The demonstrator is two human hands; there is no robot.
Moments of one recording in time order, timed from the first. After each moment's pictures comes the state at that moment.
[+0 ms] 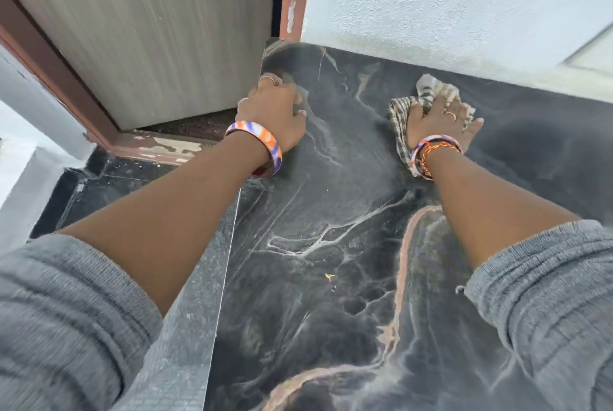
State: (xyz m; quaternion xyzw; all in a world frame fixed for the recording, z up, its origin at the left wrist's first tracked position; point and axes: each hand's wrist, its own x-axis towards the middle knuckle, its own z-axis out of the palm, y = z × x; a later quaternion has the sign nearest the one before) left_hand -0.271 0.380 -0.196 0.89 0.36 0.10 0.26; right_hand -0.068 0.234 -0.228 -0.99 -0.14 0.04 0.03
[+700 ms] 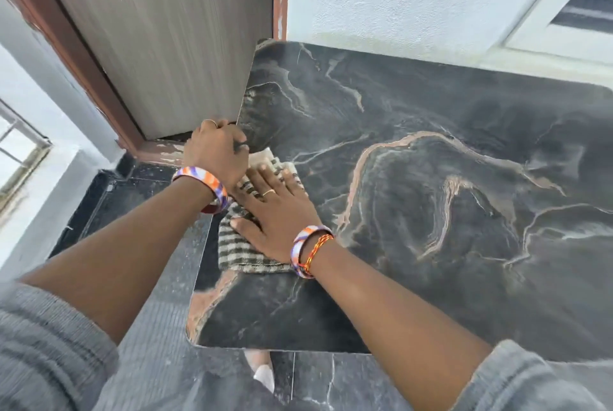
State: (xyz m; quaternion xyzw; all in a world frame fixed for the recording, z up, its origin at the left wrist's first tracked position) left_hand -0.409 0.272 -0.192 0.87 0.44 0.13 0.19; right_hand -0.354 0.143 -0.226 -0.76 -0.65 0.10 0.03
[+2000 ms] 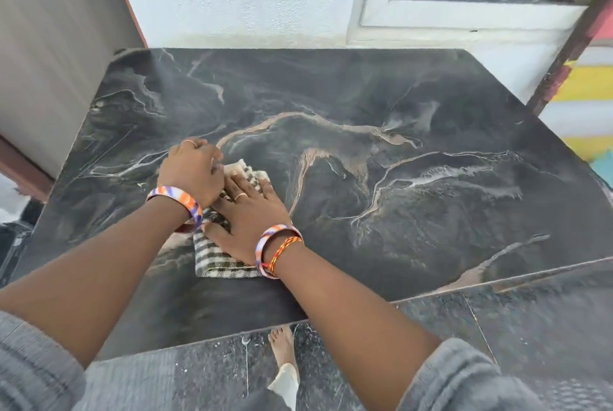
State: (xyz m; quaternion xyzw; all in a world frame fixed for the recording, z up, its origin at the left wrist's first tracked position) left_hand -0.297 0.114 -0.202 0.92 0.34 0.08 0.15; right_hand -0.262 -0.007 -0.234 -0.82 -0.56 0.10 0.10
